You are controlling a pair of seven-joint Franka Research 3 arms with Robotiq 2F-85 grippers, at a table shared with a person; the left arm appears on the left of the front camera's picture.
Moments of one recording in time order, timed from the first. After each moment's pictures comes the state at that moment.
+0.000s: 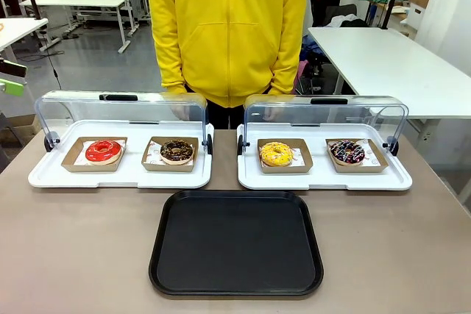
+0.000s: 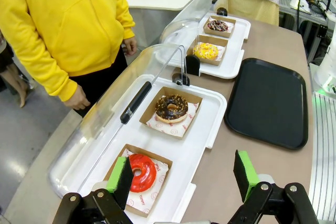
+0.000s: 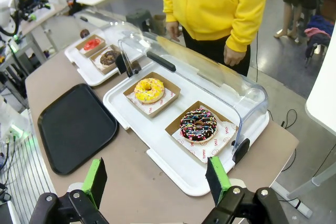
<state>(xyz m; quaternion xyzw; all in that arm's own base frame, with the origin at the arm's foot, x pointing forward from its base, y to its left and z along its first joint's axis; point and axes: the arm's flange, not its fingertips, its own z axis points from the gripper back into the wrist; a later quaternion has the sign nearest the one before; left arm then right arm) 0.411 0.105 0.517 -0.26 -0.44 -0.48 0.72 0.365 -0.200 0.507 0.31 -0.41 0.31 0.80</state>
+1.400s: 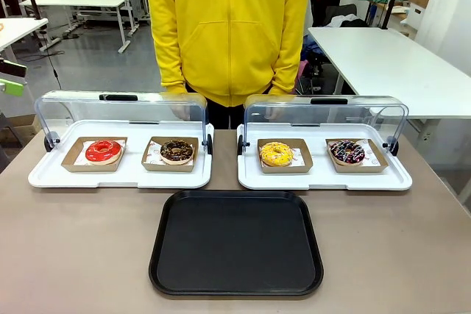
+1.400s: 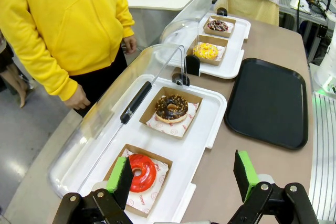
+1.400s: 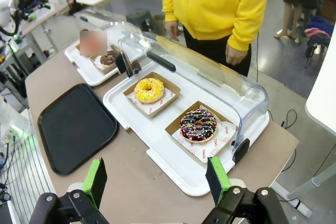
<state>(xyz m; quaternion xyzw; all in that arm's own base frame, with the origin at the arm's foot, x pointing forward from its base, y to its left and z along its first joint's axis) 0.411 0.105 0.517 -0.26 -0.44 -0.48 0.72 0.365 -0.200 0.507 0.31 -0.41 0.31 0.80</state>
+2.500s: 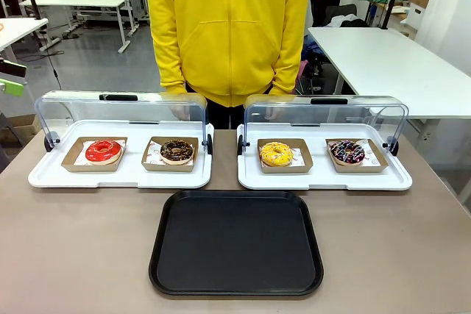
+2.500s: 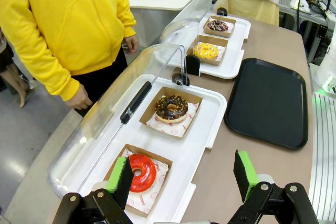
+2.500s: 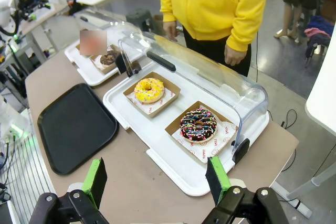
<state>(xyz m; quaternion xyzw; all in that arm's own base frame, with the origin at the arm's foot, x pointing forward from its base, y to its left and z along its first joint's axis) 0.411 0.105 0.517 -0.26 -0.44 -0.48 0.72 0.365 -0.200 0.507 0.31 -0.41 0.31 0.80</state>
